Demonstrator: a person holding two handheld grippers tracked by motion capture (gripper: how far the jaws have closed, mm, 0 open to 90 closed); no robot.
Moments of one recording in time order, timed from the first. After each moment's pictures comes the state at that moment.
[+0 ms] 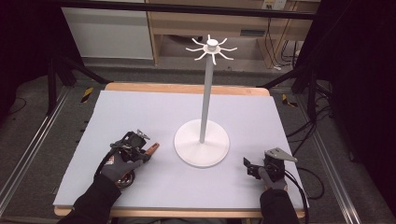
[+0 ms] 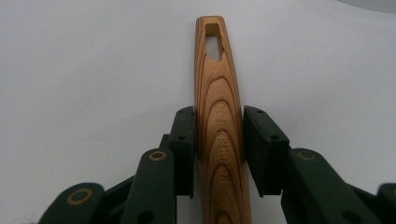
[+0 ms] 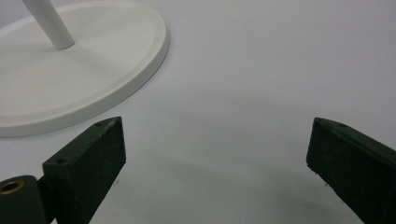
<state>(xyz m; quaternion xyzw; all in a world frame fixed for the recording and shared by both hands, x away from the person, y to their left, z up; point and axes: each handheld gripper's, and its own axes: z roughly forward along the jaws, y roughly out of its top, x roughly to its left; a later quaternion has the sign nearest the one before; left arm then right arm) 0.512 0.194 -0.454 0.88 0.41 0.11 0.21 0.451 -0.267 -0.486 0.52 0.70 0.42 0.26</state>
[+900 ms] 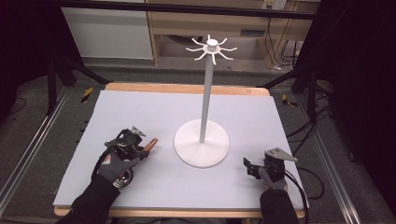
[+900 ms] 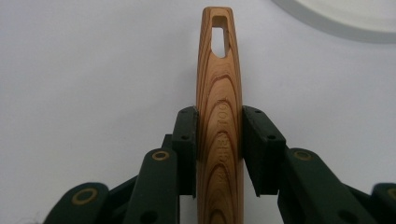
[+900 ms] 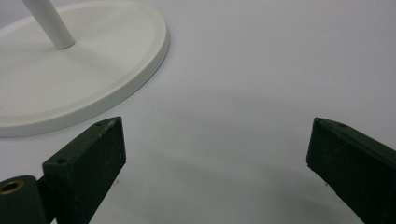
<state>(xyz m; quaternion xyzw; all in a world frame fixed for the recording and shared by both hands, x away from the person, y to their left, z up) 0.506 0.205 -0.434 0.86 0.42 0.12 0.25 0.451 -0.268 -0.486 0.52 0.70 0.42 0.25</state>
